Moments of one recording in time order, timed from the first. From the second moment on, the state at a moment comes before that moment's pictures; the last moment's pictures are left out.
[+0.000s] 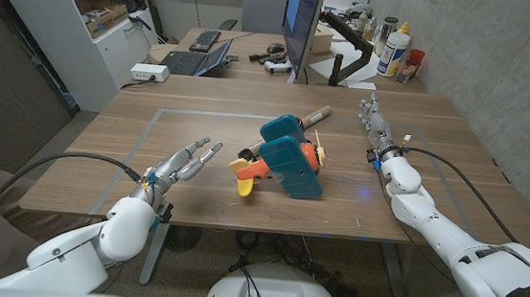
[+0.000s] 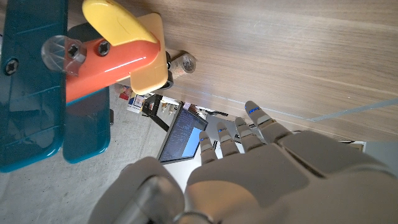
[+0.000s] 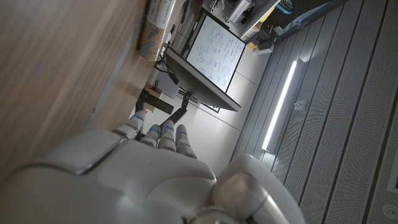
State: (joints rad) left arm 1.66 0.96 0.12 -2.42 0.10 0.57 0.44; left_hand 0.12 -0.01 -0.32 0.12 0.56 0.05 -0.22 0.19 0.19 0.08 -0.13 0.20 0.18 0.03 -0.03 0.18 0.17 0.19 -0.04 0.20 0.17; right arm -0.63 -0.41 -0.46 -0.84 0.46 0.59 0.05; right_hand 0.03 0.08 -0.12 0.12 0.32 -0.01 0.04 0.18 0.18 -0.02 0.04 0.20 0.18 -0.13 -0.02 0.18 0.18 -0.03 0.02 0.19 0.18
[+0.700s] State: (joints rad) left arm 1.67 0.96 0.21 -2.44 0.29 0.68 0.54; left_hand 0.12 -0.02 -0.32 0.12 0.61 -0.06 -0.21 0.18 0.19 0.01 -0.16 0.19 0.18 -0.04 -0.04 0.17 0.18 0.13 -0.04 0.18 0.17; right arm -0.63 -0.42 -0.45 -0.88 0.49 0.58 0.11; right_hand 0.03 0.08 -0.12 0.12 0.32 -0.02 0.05 0.18 0.18 -0.04 0.05 0.20 0.18 -0.15 -0.02 0.18 0.18 -0.04 0.03 0.19 0.18
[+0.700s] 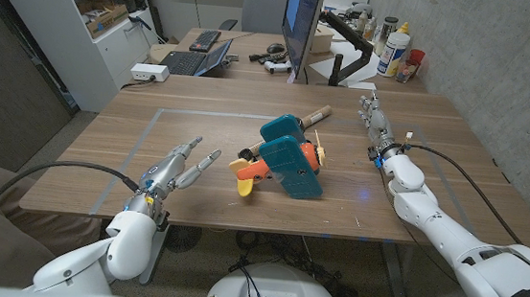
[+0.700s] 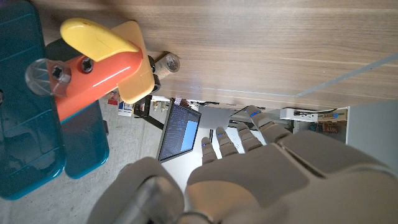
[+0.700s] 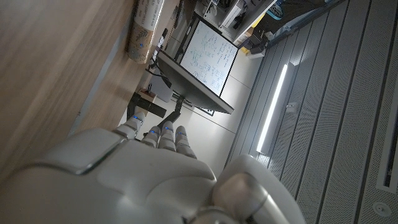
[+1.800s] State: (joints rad) left arm 1.68 0.97 0.30 -2.49 0.38 0.87 0.54; left_hand 0.12 -0.02 -0.33 0.12 0.64 -0.06 -0.21 0.20 0.19 0.03 -0.16 0.20 0.19 -0.02 -0.04 0.19 0.18 0.16 -0.04 0.19 0.17; right arm -0.60 -0.43 -0.44 -0.81 0.50 0.59 0.15; right_hand 0.03 0.08 -0.12 0.13 0.32 -0.03 0.04 0.18 0.18 -0.06 0.05 0.20 0.18 -0.16 -0.02 0.18 0.18 -0.06 0.02 0.19 0.18
